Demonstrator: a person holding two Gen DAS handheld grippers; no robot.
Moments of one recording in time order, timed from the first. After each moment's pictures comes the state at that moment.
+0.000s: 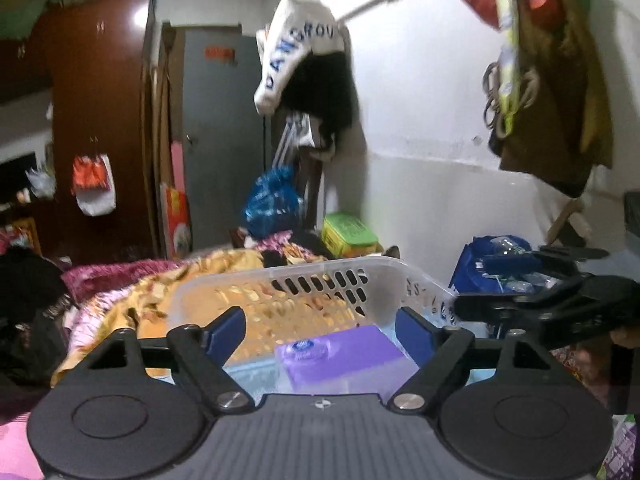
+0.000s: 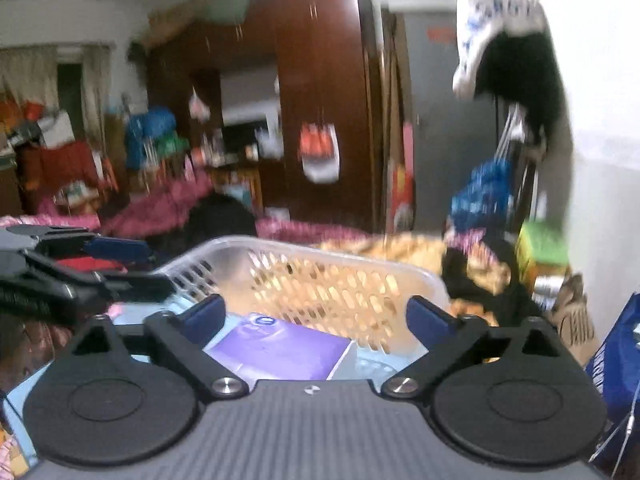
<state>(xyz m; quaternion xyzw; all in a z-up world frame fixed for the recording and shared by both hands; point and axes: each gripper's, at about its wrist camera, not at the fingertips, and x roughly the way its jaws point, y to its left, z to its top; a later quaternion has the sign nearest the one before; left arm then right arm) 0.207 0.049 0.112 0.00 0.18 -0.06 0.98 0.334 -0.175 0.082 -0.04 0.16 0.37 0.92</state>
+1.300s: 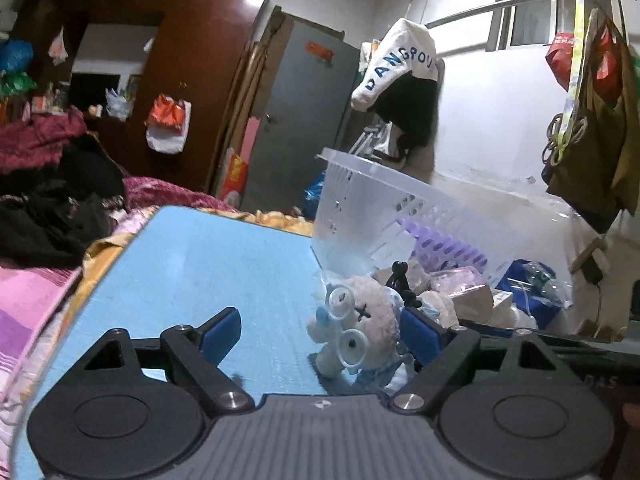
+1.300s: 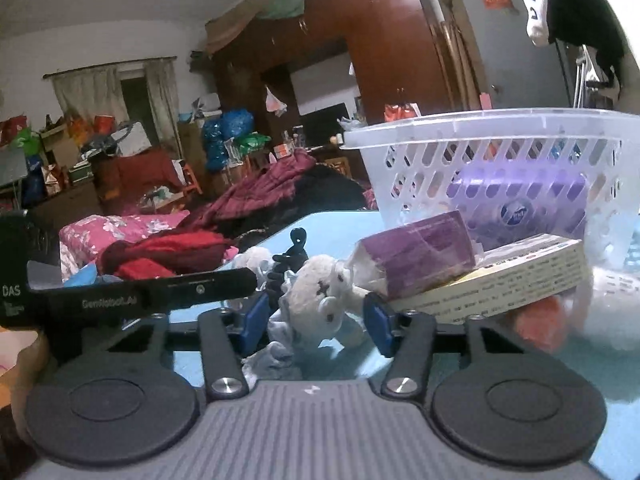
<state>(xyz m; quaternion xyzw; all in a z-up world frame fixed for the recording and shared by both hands) 0.100 0.142 -0.039 -0.15 0.15 0.00 0.98 0.237 -0.080 -0.032 0.02 0.20 0.47 0.86</state>
